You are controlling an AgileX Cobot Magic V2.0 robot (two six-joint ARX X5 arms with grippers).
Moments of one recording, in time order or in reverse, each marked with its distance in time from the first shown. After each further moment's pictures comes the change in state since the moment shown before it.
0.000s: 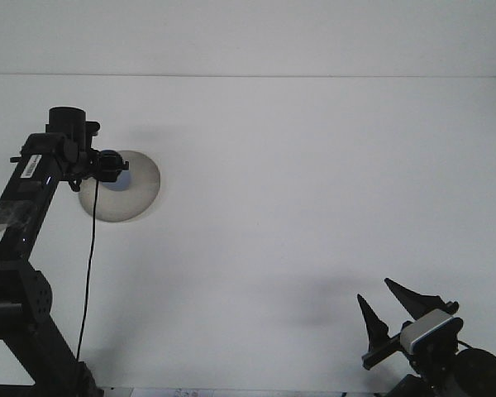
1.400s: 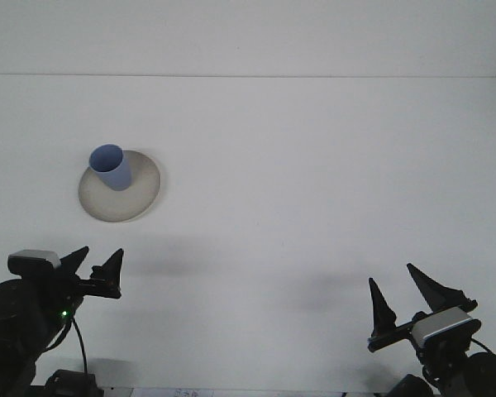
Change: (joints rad) left arm -0.189 -1.399 -0.903 0.200 0.198 -0.308; right arm 0.000 0.000 0.000 0.126 0.153 -0.020
